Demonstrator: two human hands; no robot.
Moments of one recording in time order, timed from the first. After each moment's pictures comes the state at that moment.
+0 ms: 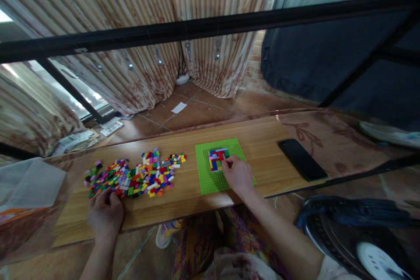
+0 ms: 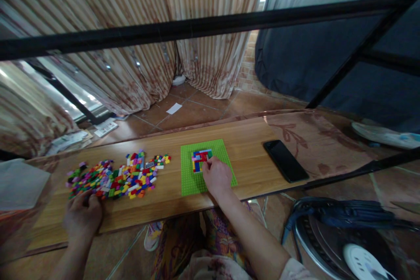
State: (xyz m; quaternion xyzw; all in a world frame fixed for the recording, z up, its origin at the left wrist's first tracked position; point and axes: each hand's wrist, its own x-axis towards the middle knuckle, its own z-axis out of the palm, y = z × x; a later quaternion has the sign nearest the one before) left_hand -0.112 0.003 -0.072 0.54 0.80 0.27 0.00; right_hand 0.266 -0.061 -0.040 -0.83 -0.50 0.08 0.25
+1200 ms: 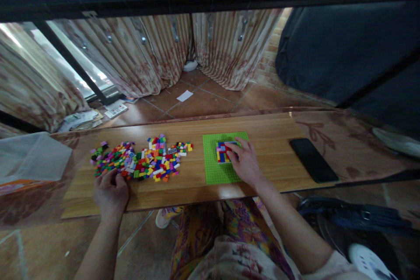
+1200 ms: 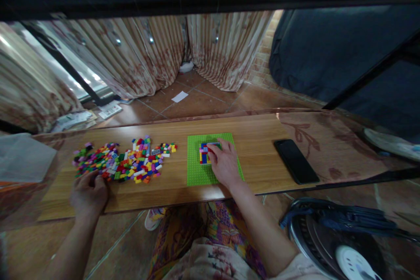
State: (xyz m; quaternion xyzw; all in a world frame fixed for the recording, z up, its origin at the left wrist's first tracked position) left_hand -0.114 0.001 -0.076 0.55 0.78 0.31 -0.01; right_hand 0.290 -0.048 -0.059 -0.69 -0.66 0.04 0.30
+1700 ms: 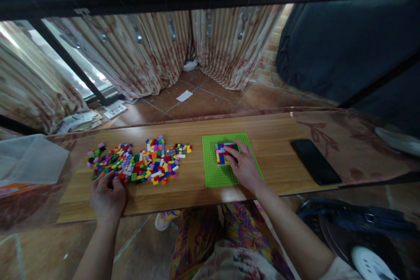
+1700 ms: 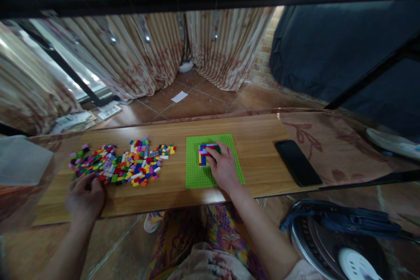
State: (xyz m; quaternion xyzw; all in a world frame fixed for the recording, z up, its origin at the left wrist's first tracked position) left_hand -0.113 0.001 -0.077 0.55 0.78 0.30 -0.01; right_hand 0.290 -0.051 -0.074 -0.67 -0.66 0.06 0.33
